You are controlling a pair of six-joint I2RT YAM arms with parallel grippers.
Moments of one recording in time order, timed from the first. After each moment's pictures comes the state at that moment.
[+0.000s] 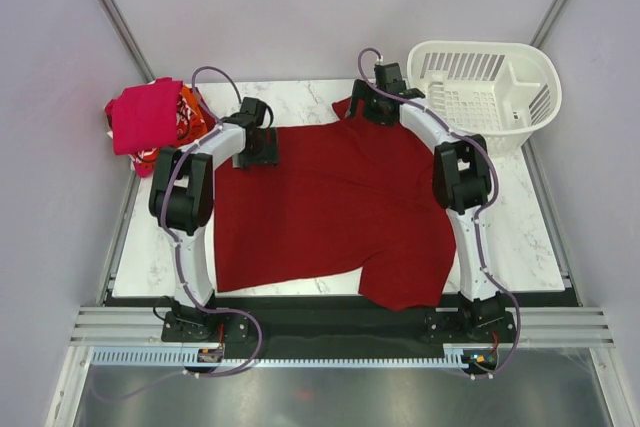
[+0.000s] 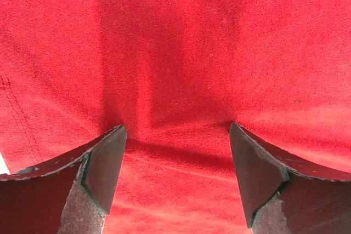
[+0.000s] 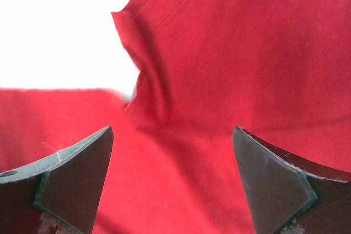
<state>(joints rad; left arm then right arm) -0.23 2.07 1.50 -0.55 -0.13 -0.31 0.31 2.36 2.03 -0.44 -0.09 0.47</state>
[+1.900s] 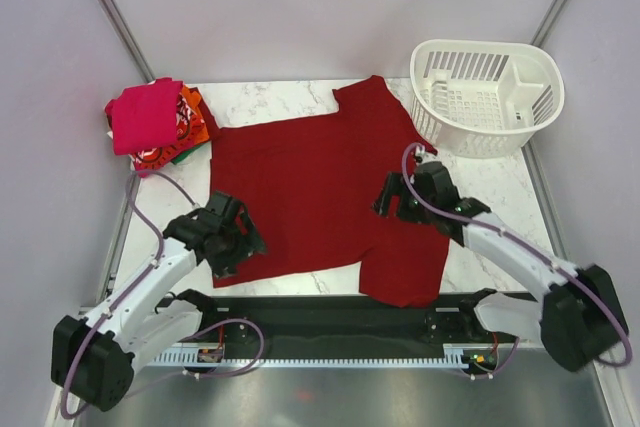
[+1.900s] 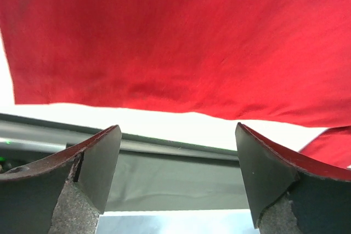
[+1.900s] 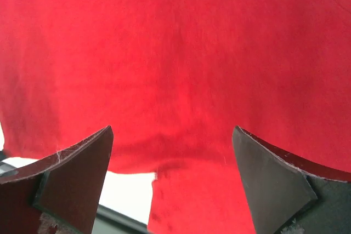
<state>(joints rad) -0.40 0.91 0.62 -0.91 -0.01 -0.95 0.47 1.21 0.70 -0.25 -0.06 0.64</state>
